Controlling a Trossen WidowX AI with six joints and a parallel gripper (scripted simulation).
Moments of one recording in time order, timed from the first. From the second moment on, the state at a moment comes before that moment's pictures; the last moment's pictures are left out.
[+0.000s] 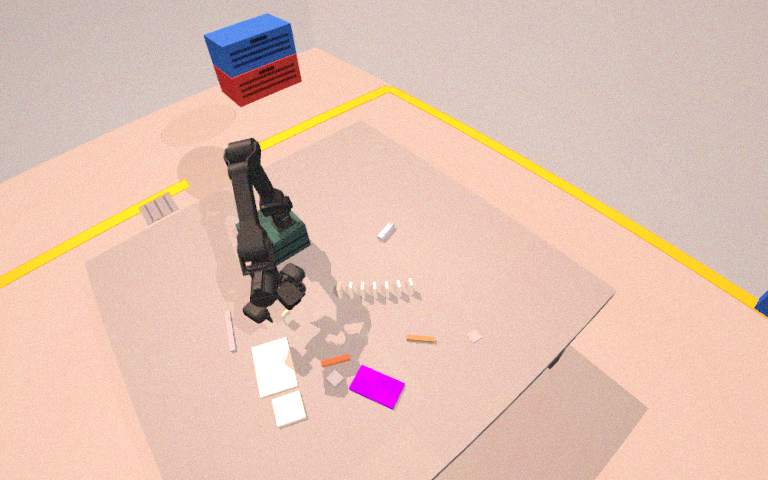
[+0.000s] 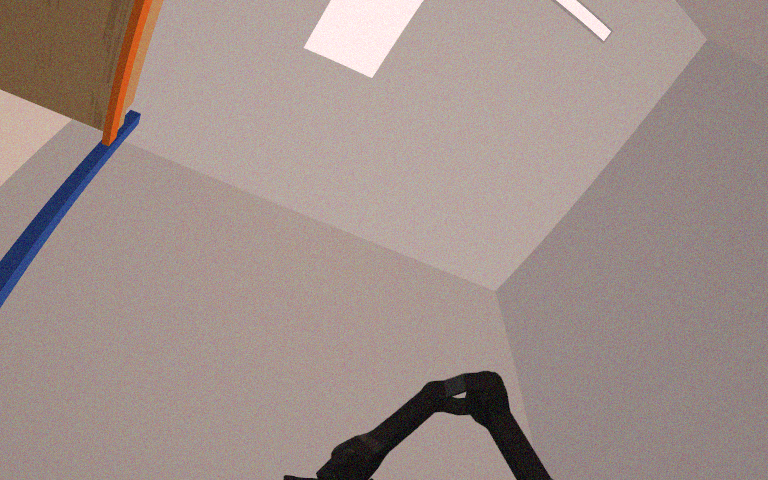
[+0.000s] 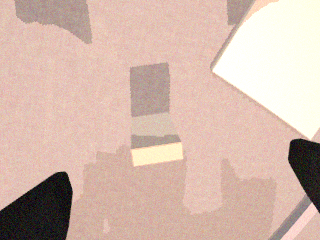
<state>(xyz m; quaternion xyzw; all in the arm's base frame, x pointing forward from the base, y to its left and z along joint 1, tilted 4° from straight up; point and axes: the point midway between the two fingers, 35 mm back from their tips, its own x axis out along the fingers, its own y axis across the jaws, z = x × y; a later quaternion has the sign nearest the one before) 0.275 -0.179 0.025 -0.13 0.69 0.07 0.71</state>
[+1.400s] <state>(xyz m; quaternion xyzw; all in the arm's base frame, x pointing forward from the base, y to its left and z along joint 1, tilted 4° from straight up) 0.266 -0.178 -0.029 -0.12 0.70 0.08 0.70</state>
